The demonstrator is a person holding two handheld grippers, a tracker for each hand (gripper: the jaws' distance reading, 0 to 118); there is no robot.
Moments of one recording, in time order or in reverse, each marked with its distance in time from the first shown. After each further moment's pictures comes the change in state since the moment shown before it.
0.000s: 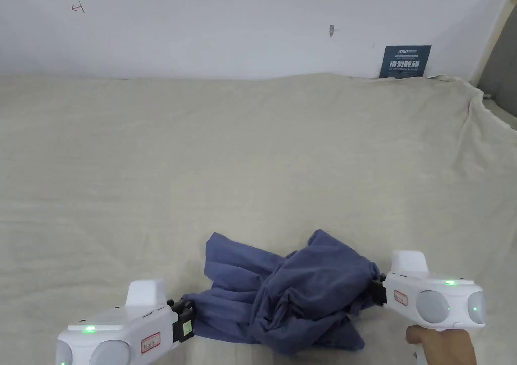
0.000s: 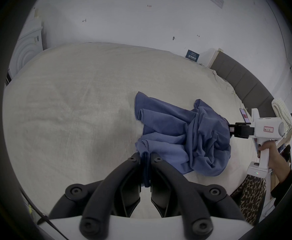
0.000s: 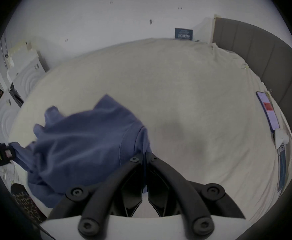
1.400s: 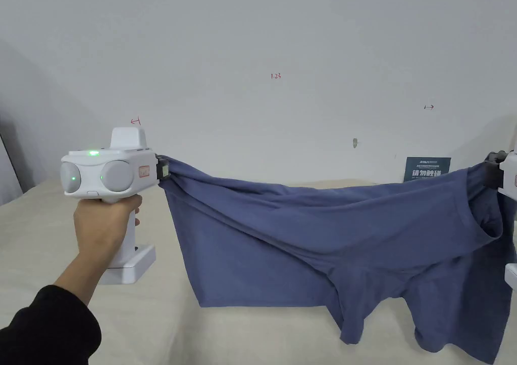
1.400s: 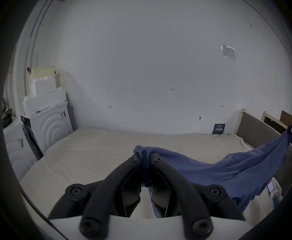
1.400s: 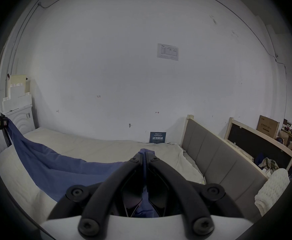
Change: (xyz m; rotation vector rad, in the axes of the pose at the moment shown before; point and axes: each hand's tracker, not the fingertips) left arm -0.007 0.344 0.092 0.553 0.277 -0.129; right arm 0.039 0.286 0.191 0.642 -0.208 0.100
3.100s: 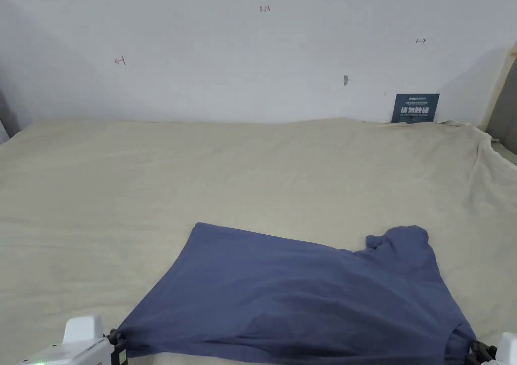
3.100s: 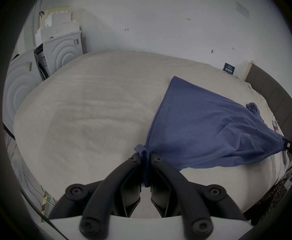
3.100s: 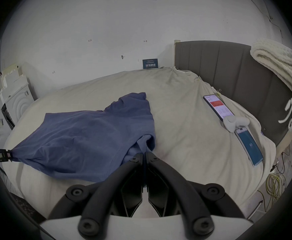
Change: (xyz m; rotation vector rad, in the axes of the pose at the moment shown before) left arm -0.076 -0.357 0.139 -0.466 0.040 0.090; right arm -0.029 -0.340 0.178 -0.406 -0.020 -0.184
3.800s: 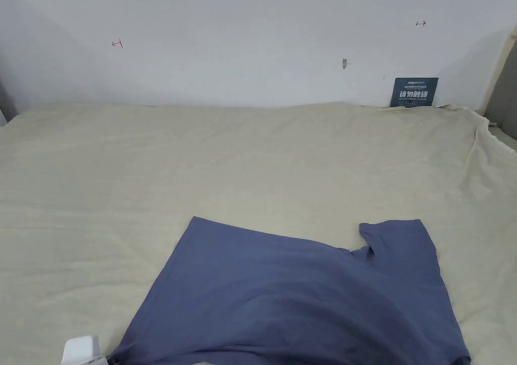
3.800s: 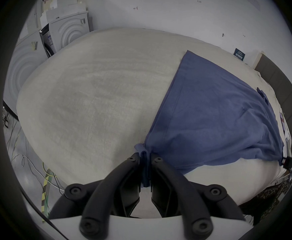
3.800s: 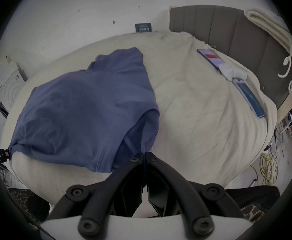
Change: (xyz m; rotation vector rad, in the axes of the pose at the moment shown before) left arm -0.025 -0.048 -0.026 -0.174 0.056 0.057; right arm 0.008 -0.069 -0.027 -0.306 -0.055 -0.022
